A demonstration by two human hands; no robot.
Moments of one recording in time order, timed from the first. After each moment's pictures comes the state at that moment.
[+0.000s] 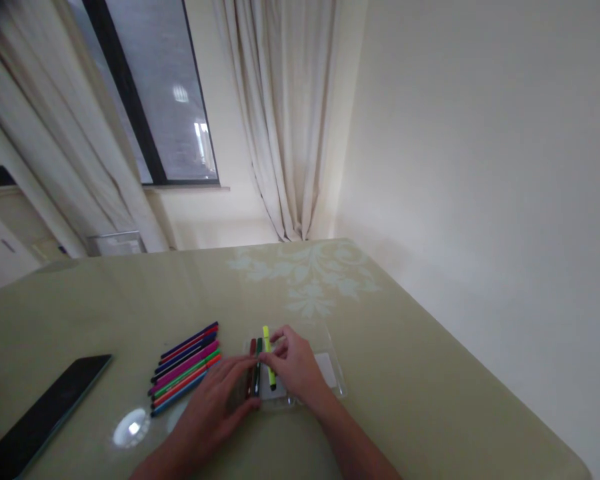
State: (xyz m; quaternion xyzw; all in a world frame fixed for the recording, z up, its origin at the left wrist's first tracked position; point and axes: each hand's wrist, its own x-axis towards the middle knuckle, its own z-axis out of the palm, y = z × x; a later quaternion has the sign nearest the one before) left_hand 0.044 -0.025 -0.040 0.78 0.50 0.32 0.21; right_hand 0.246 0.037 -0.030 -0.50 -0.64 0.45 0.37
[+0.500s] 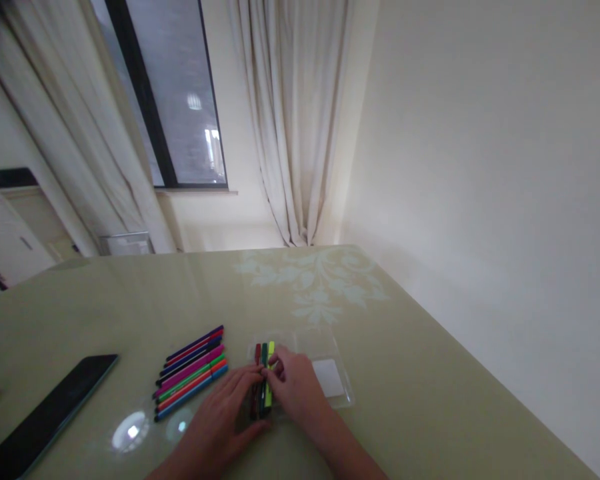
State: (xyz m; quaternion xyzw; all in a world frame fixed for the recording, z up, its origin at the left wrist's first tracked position) left_hand 0.051 -0.029 -0.053 0.80 0.50 0.27 0.18; right_hand 0.239 0.026 -0.029 -0.51 -0.74 0.34 0.28
